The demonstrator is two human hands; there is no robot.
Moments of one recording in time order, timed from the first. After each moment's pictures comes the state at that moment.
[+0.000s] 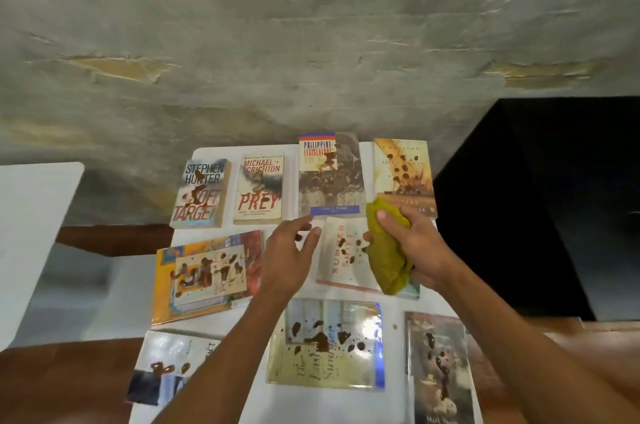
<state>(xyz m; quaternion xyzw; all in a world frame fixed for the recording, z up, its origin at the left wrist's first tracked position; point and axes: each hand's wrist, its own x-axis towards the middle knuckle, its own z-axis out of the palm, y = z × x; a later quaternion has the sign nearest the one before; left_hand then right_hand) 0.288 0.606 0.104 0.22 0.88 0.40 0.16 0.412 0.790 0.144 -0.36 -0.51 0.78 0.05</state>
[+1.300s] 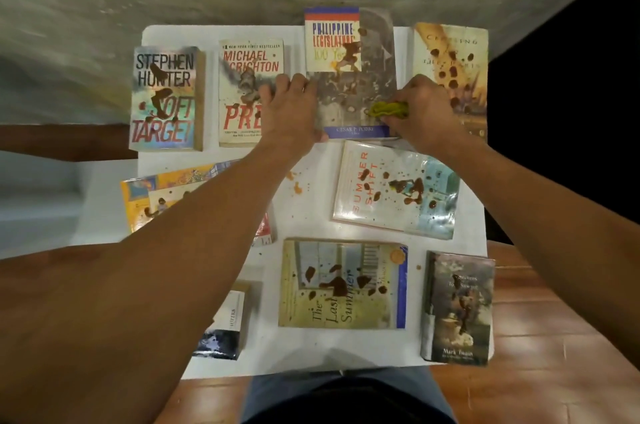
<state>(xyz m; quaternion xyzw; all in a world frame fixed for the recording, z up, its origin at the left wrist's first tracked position) 0.164 0.676 0.042 0.40 0.91 -0.03 0.15 0.300 0.846 0.063 -0.27 -0.94 0.22 -0.07</state>
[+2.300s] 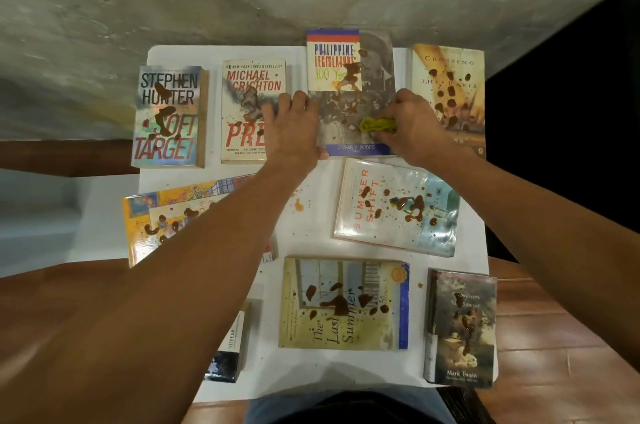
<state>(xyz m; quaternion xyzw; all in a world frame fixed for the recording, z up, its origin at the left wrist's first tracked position) 0.161 0.683 0.043 0.38 0.91 -0.07 0.16 0.282 0.849 0.052 -0.25 -0.94 0.23 -0.09</state>
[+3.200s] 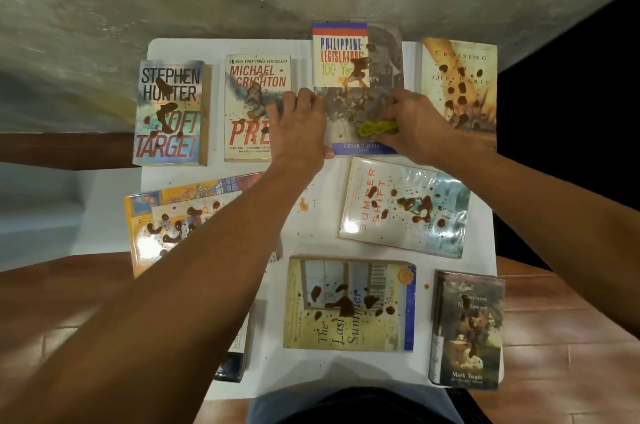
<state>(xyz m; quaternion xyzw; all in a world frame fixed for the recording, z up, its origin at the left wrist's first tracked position) 0.161 0.686 0.034 0.38 0.91 -0.05 0.16 0.271 0.854 0.052 -0.19 -0.94 0.24 -0.13</state>
